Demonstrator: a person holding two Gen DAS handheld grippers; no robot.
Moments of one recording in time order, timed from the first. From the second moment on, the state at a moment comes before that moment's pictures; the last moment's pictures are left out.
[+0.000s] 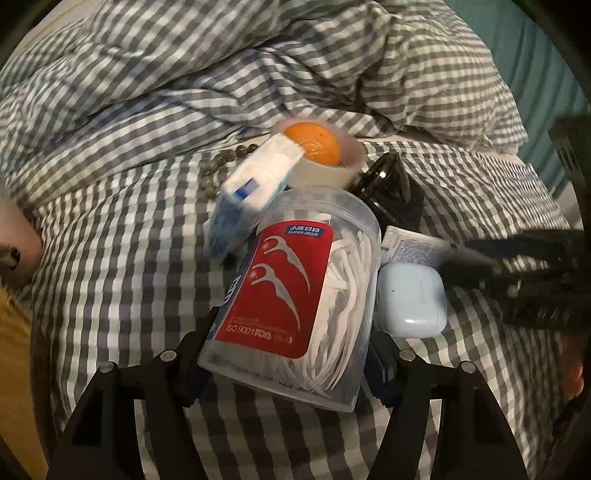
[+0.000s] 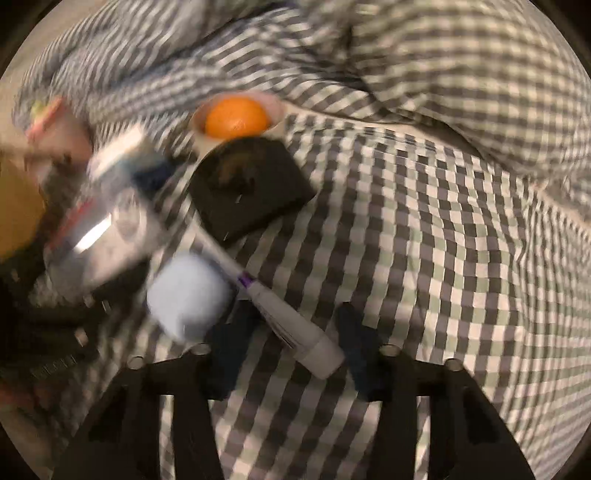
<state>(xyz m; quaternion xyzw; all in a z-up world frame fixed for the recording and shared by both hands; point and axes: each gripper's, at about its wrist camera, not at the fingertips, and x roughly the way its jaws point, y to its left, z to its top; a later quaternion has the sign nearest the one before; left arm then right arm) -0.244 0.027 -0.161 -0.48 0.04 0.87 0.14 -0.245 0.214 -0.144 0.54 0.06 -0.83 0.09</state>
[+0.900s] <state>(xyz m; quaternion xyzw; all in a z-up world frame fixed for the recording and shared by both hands) -0.026 0.009 0.009 -0.42 -0.03 0.91 0.04 0.002 0.189 0.036 0.42 -0.05 -0.90 0.06</state>
